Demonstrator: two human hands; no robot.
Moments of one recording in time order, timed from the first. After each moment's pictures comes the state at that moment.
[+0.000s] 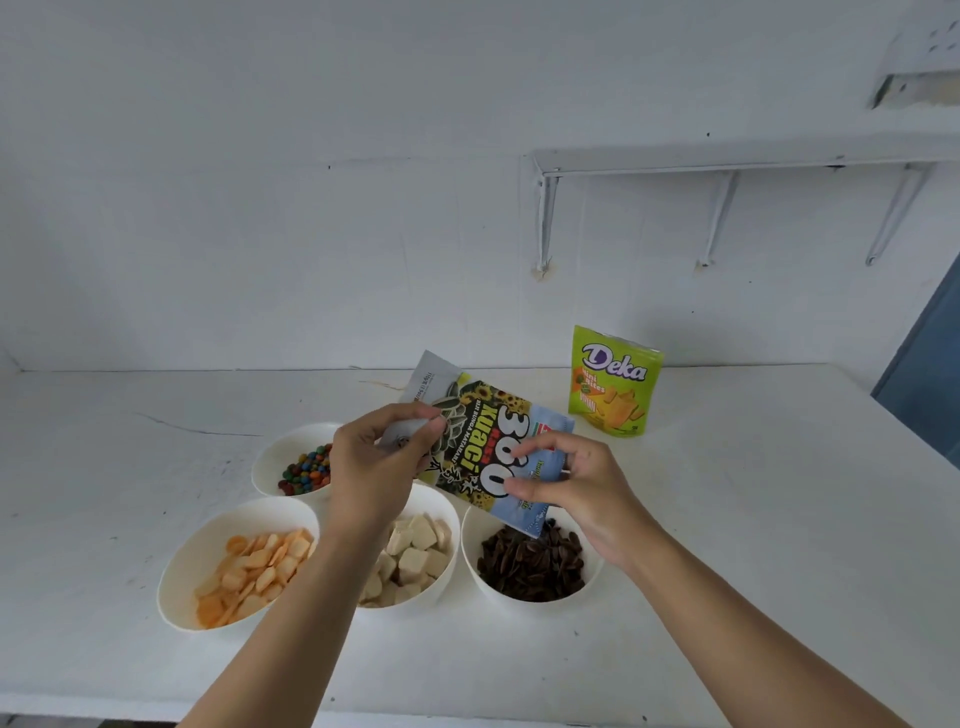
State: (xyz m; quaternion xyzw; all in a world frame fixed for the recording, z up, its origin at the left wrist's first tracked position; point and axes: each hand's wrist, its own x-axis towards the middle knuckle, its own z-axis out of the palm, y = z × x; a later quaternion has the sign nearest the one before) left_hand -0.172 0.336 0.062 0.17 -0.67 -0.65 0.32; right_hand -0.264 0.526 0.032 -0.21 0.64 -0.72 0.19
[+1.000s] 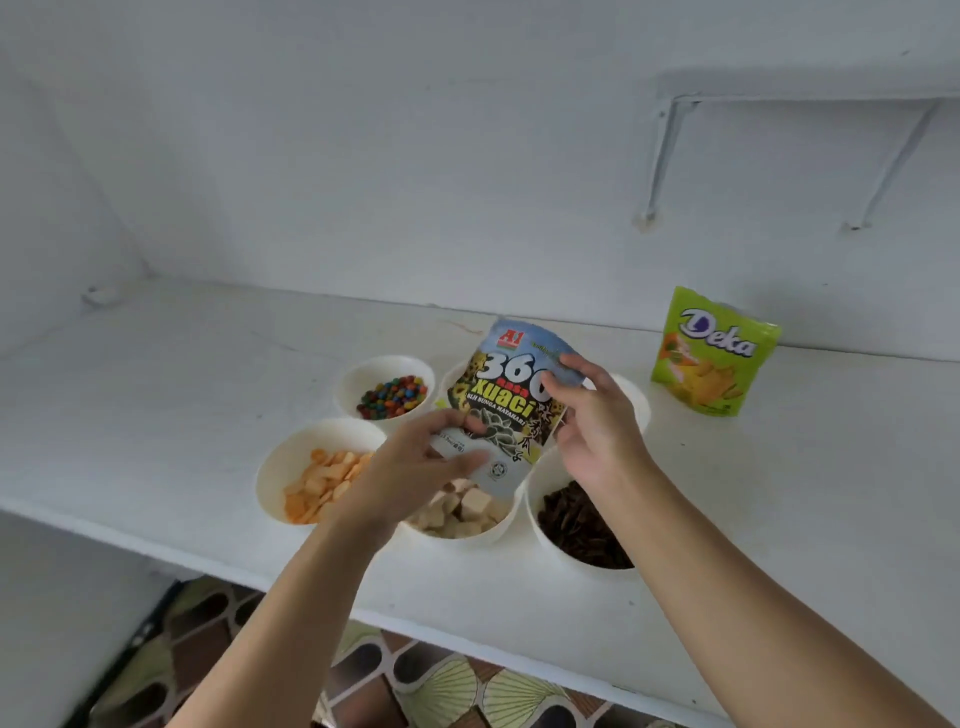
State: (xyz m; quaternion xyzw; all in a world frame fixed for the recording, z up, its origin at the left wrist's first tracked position) left_hand -0.113 0.310 0.047 0.22 -0.74 -0.63 0.08; right_hand -0.262 0.443 0.046 0.02 0.43 -0.86 0.27
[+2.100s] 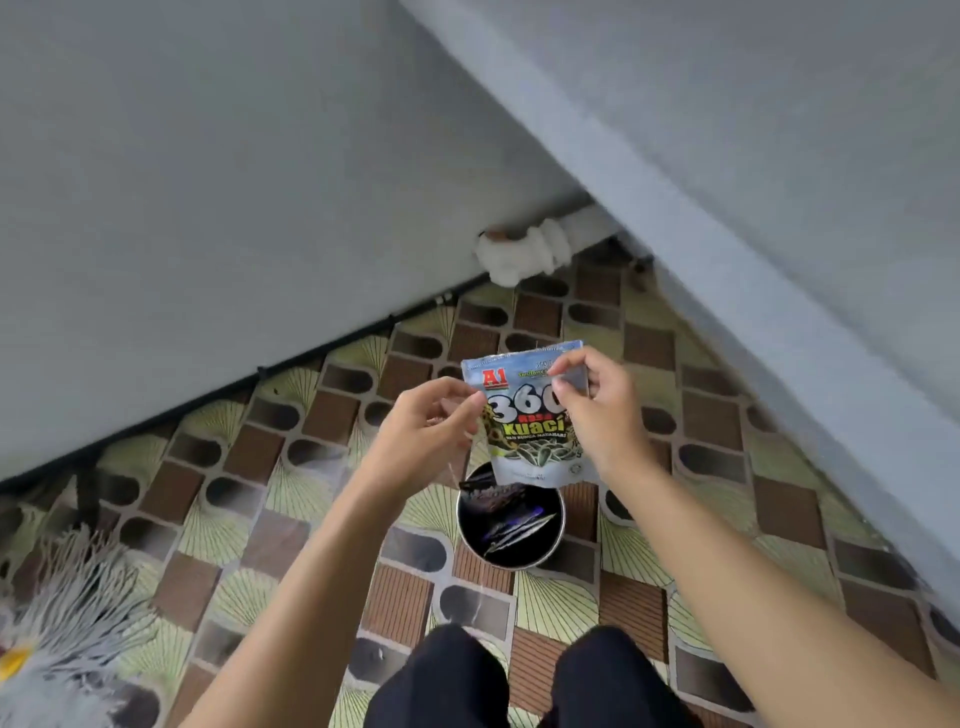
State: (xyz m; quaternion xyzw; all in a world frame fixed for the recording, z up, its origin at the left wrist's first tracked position) left_hand 0.277 0.144 -0.241 0.60 -0.56 -0.52 0.24; right_hand 0.078 0.137 -0.295 -0.46 0.65 -0.46 0.39
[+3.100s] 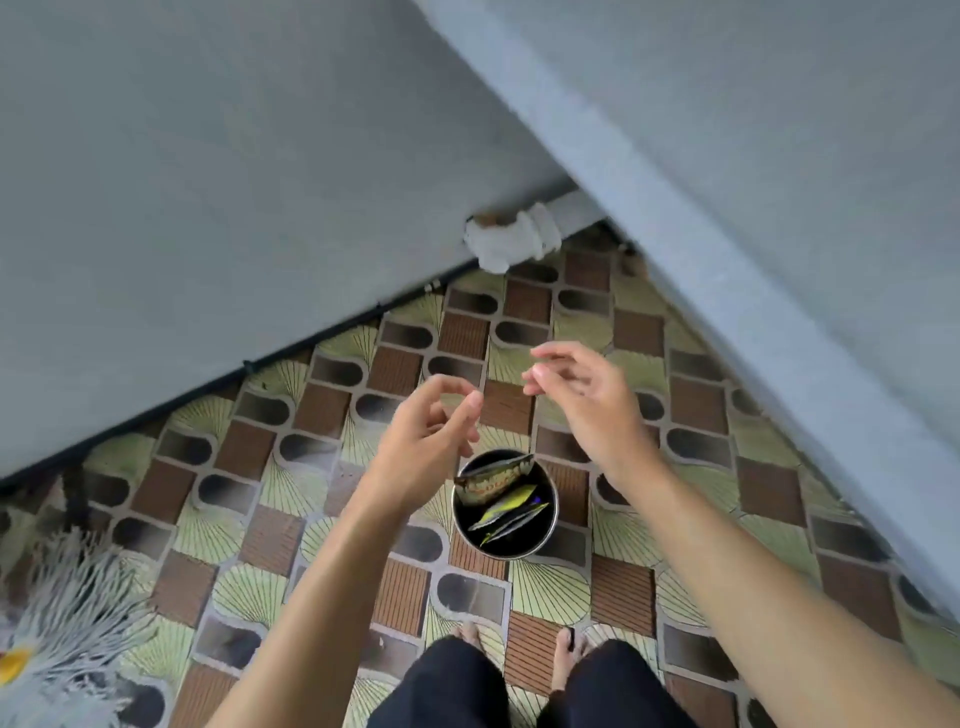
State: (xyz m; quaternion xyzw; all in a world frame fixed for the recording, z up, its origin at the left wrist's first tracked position) left_hand 0.272 0.141 -0.237 0.58 -0.51 -0.56 0.28; right_hand 0.080 0.136 -0.261 -0.47 0.59 -0.45 0.48
